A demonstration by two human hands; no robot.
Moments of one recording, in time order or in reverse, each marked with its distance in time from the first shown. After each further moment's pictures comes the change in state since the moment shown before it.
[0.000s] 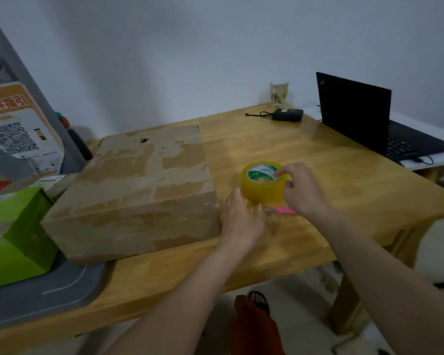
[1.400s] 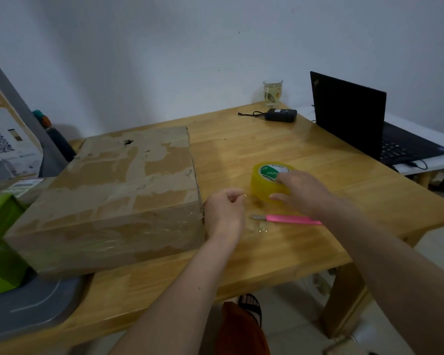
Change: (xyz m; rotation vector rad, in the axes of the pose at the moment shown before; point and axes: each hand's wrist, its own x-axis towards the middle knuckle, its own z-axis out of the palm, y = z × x) left_hand 0.036 0.016 0.005 -0.294 0.312 -0.181; right_hand 0.027 0.026 -0.024 -0.464 -0.285 -0.194
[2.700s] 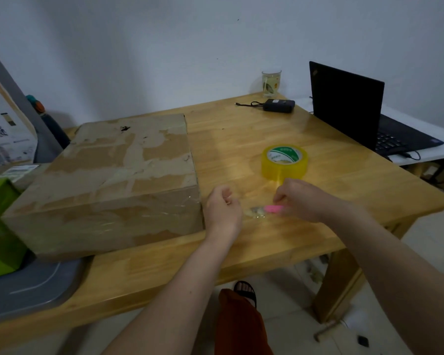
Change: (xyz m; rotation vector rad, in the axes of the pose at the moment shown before) left_hand -0.013 -0.029 -0.001 -0.013 -0.065 0.001; right_hand -0.024 0.001 0.017 0.126 -0.205 -0.047
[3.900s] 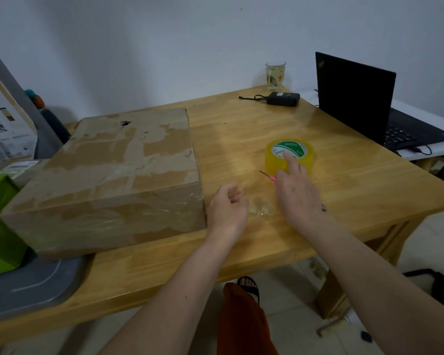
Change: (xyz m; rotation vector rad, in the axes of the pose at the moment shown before) left_hand -0.005 0.001 -0.006 -0.025 -0.119 -0.007; right_hand 0.006 -0.037 0.028 -0.165 0.485 0.216
